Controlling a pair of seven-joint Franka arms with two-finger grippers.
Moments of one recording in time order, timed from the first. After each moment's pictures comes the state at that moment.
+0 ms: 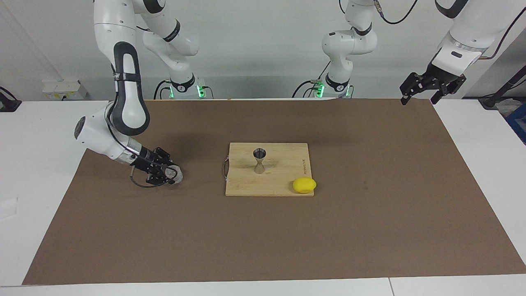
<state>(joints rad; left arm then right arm) 0.01 -0.01 -0.02 -1.51 -0.01 1.47 0.03 -0.23 0.29 0.11 -2.07 0.71 2.17 0.95</state>
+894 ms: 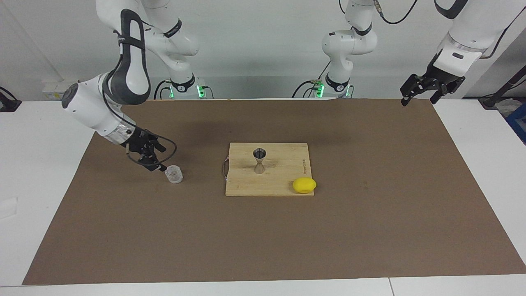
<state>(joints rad) 0.01 -0.02 -0.02 -1.52 -0.01 1.48 -0.02 -0.16 0.09 0.12 -2.07 0.43 2.08 0.90</state>
